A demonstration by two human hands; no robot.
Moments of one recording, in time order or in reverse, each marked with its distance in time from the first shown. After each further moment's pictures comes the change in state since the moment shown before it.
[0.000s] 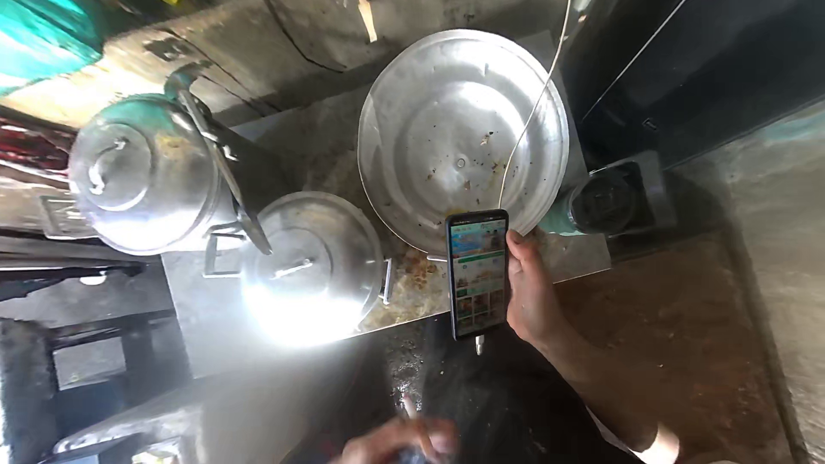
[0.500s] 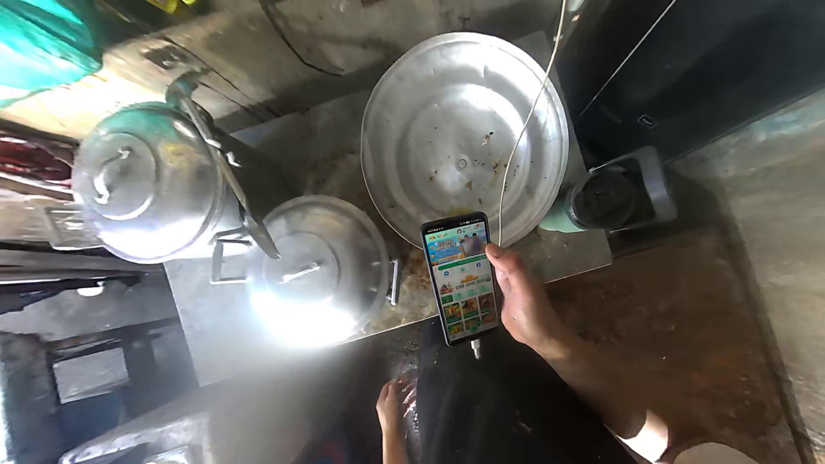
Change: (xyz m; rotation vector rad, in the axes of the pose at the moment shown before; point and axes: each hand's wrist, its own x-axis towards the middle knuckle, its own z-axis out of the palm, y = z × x) left_hand -0.085 -0.271 -0.187 0.272 0.908 -0.883; right_hand -0.008 0.000 0.020 -0.084 -0.168 -0.067
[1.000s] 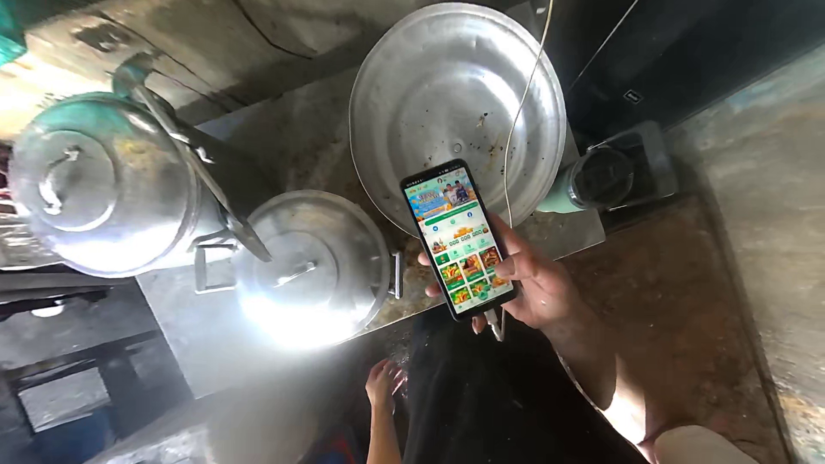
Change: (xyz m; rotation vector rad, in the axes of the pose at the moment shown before) left_hand 0.059 0.021 -0.023 0.091 -0.046 0.001; right_hand 0.006 -0.011 0.000 0.558 -0.421 0.071
